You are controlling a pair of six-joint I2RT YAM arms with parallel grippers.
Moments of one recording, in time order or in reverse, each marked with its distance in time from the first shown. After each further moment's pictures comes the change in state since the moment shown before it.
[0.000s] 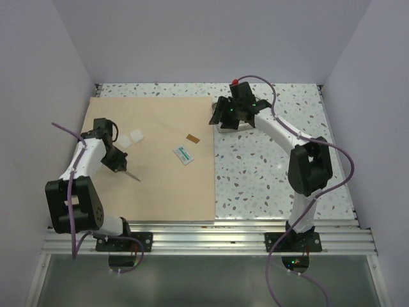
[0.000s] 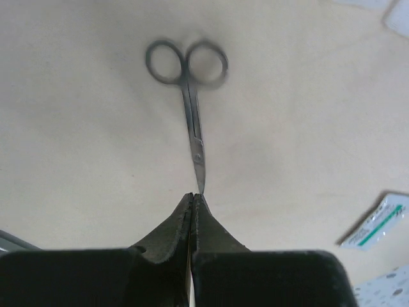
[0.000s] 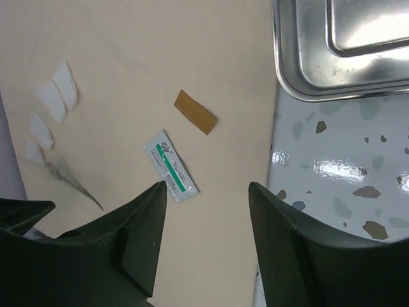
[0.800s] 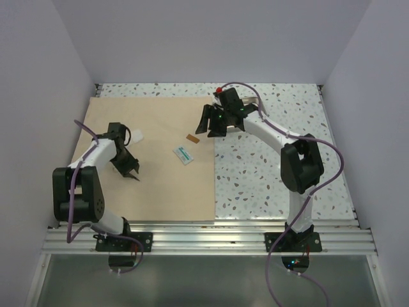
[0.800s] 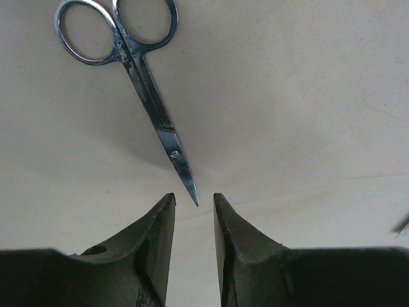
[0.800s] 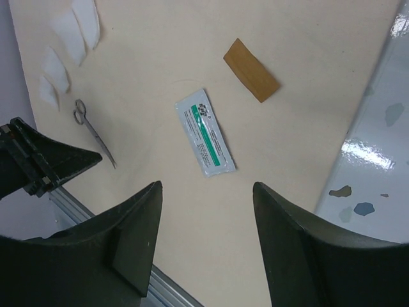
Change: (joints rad) left arm -0.108 0.042 -0.068 0.101 0.058 0.166; right arm 0.082 0.082 0.016 0.033 -0.172 -0.007
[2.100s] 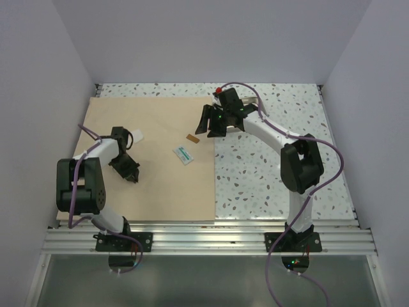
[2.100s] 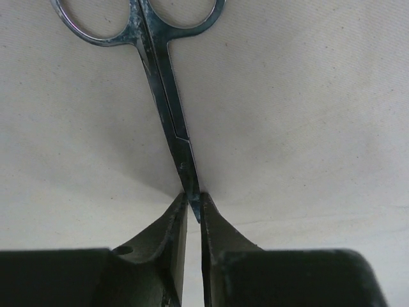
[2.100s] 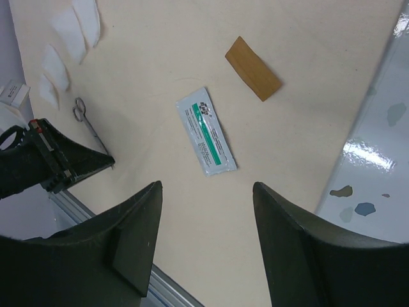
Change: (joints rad) left arm -0.001 0.099 -0.025 0.005 -0.002 -0.058; right arm 0.000 0.000 0.000 0.000 -0.002 -0.004
